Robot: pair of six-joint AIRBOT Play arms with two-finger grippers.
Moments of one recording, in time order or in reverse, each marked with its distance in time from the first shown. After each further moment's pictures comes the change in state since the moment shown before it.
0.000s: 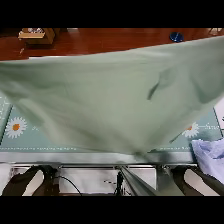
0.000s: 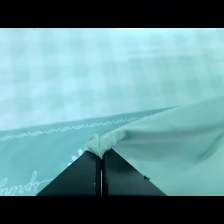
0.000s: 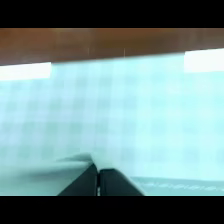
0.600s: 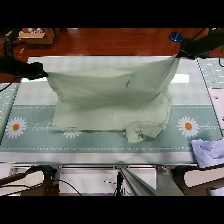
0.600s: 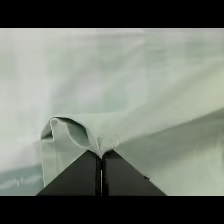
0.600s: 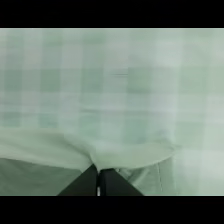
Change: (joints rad) left arm -0.042 -0.551 -0.195 -0.049 0.433 0.144; right arm 0.252 -0.578 -0.038 -0.127 -0.299 0.027
